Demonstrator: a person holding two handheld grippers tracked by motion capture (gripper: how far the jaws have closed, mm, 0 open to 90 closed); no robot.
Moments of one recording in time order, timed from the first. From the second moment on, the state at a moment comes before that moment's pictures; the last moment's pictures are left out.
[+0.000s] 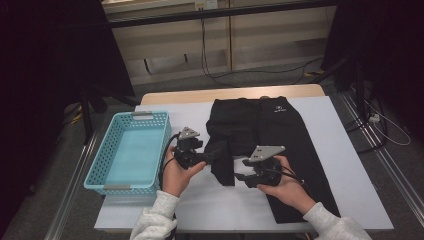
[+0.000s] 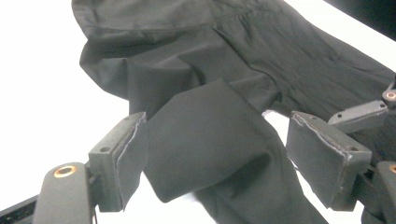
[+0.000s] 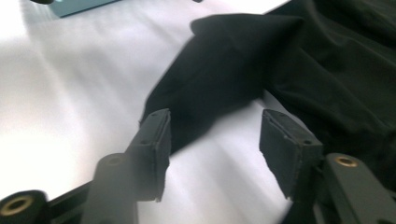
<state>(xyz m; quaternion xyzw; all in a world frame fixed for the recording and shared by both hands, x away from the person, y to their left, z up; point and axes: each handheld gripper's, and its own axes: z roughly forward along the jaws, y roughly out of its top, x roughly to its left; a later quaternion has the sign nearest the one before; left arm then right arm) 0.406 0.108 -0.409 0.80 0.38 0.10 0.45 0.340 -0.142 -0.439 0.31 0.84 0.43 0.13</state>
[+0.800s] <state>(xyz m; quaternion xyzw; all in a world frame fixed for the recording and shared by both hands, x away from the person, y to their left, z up) 0.407 0.121 -0.413 0.80 0.40 0.12 0.44 0.351 -0.117 -0.448 0.29 0.86 0.41 0.08</state>
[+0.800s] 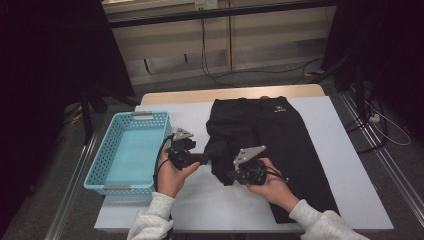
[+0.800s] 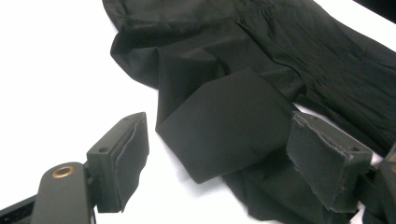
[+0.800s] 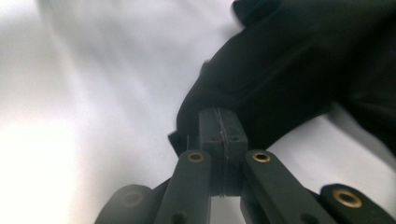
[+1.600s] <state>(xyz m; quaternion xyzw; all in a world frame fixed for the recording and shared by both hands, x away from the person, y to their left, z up) 0.417 0.108 -0.454 0.84 0.38 0.07 0.38 0.353 -0.166 -0.442 0.34 0.84 0.41 0.13</state>
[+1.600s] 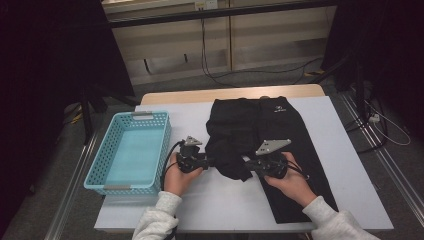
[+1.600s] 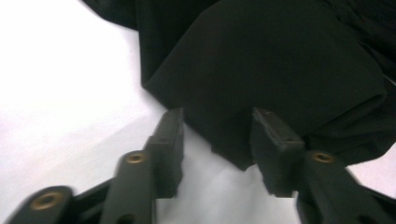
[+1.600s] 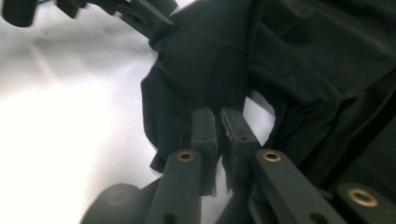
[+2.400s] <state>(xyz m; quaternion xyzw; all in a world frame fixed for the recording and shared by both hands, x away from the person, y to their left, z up) 0.445 0.080 -0.445 0.80 0.37 0.11 0.46 0.350 -0.129 -0.459 0.29 0.88 0.37 0.13</state>
